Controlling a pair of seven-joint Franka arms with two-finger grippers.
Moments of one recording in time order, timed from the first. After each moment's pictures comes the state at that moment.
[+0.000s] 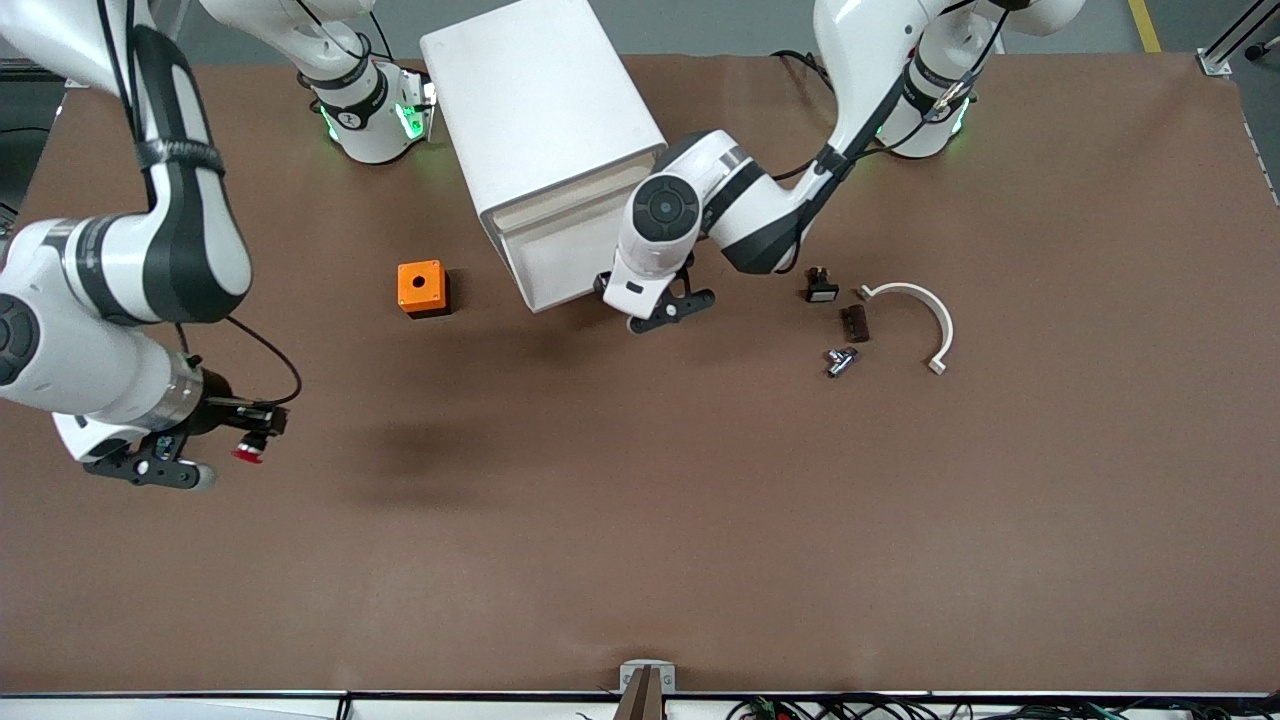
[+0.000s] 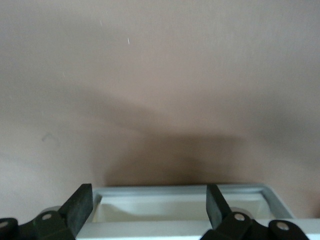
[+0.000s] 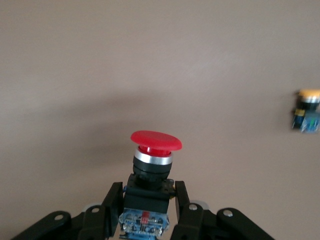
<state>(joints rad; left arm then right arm) -0.63 0.57 -0.30 -1.64 -0.12 2.10 -1.21 0.07 0.41 -0.07 -1.61 0.01 1.98 0.11</state>
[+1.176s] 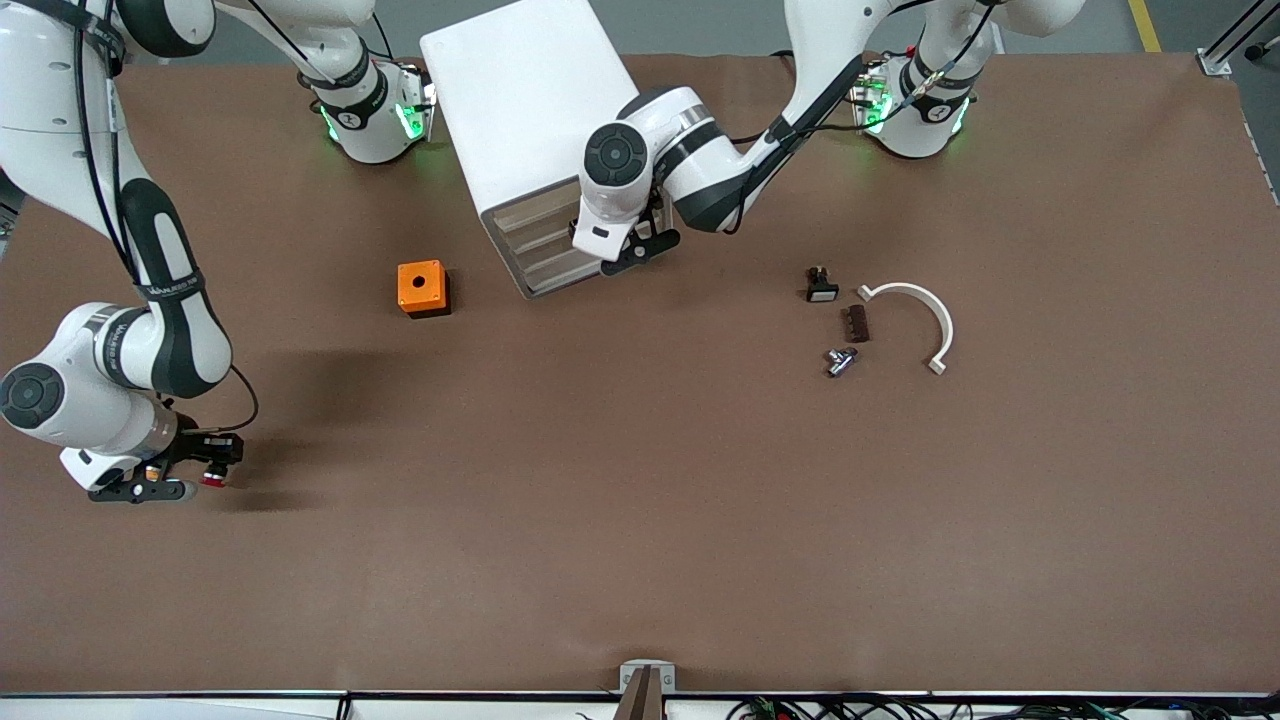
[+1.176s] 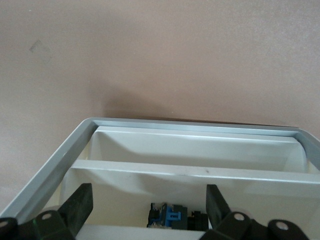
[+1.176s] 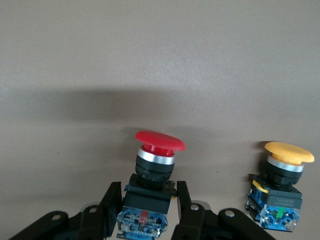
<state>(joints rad) -0.64 0.57 -0.43 -1.70 -0.10 2.11 -1.40 -0.15 0.65 -0.07 -1.72 -0.04 2.38 -0.20</state>
